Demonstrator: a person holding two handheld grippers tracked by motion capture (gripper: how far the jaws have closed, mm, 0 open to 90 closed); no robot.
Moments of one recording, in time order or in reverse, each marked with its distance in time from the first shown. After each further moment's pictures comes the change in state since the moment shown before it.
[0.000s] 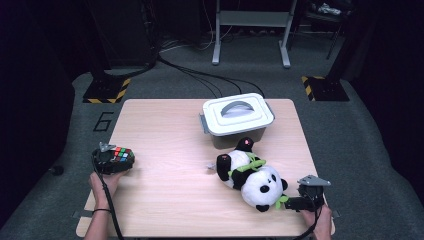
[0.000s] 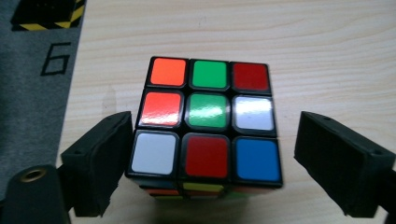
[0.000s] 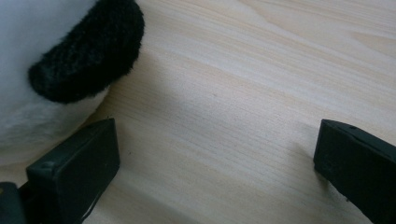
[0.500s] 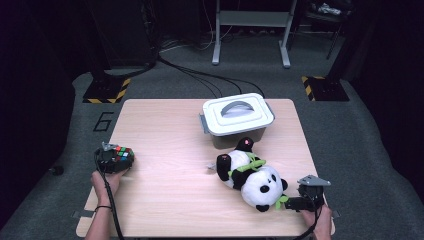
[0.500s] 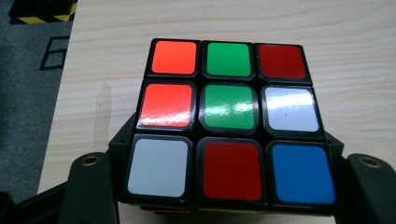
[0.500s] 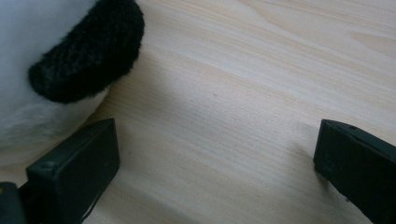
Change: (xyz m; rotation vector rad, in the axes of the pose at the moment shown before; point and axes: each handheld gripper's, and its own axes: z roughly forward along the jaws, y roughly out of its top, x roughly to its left) left arm 0.005 -0.004 0.021 0.035 0.004 -0.015; right arm 0.000 0.000 0.000 -0.001 0.000 -0.003
